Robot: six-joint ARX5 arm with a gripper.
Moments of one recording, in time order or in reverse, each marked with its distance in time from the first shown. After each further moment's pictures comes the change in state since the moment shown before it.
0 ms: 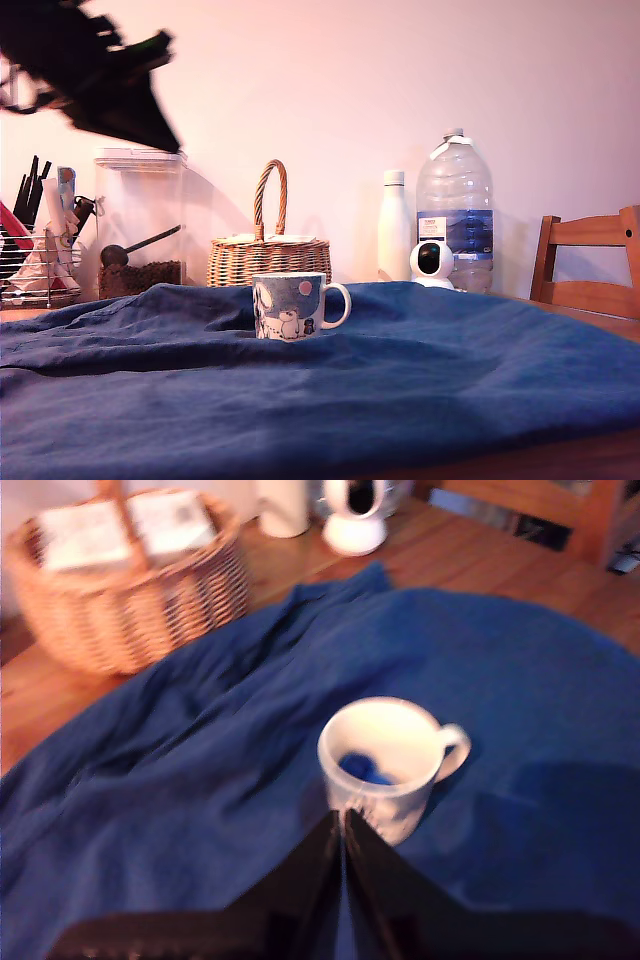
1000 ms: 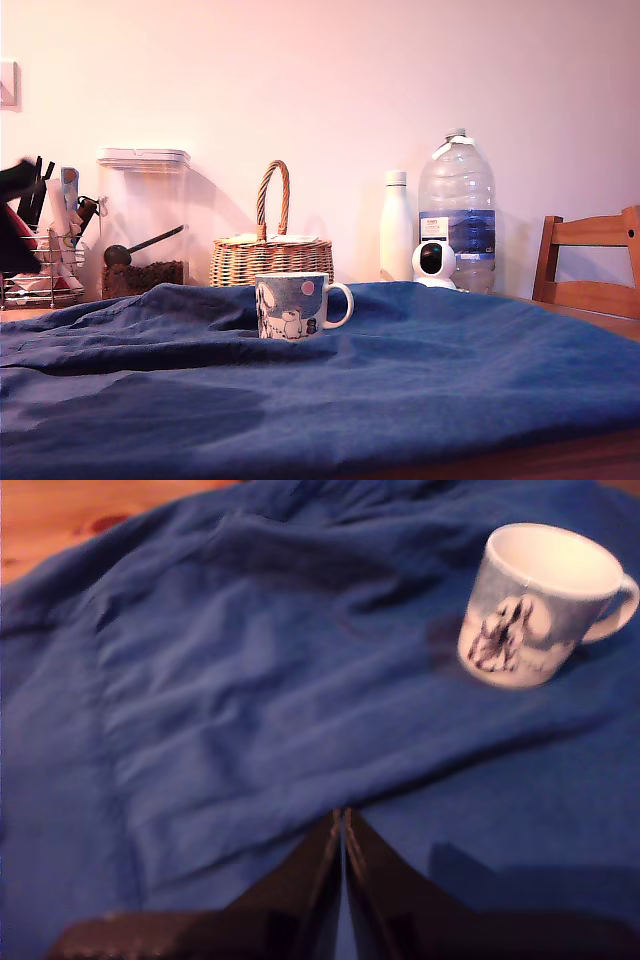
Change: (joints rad) arm 0.169 -0.238 -0.554 0.302 -0.063 -0.161
